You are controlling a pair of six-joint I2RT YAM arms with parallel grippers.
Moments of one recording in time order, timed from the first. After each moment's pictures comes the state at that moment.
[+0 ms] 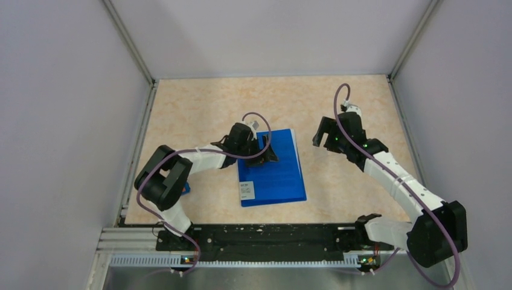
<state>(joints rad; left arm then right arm) -0.59 1.72 0.86 0.13 0.38 -0.78 0.37 1.15 0.86 -0.42 0.15 0.54</state>
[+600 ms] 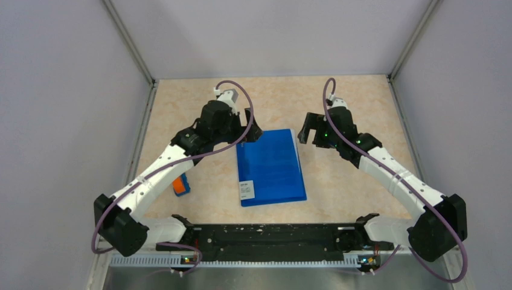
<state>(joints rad) -0.59 1.29 1.15 -0.42 0.08 -0.57 0.47 1.19 0.95 -0.42 0.11 0.53</state>
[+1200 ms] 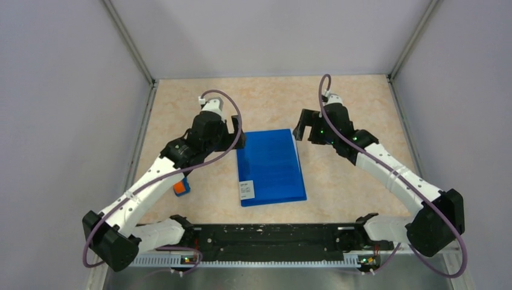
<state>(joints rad) -0.59 1.12 1.06 -0.55 -0.18 -0.54 0.53 1.24 1.02 -0.41 0.11 0.54</state>
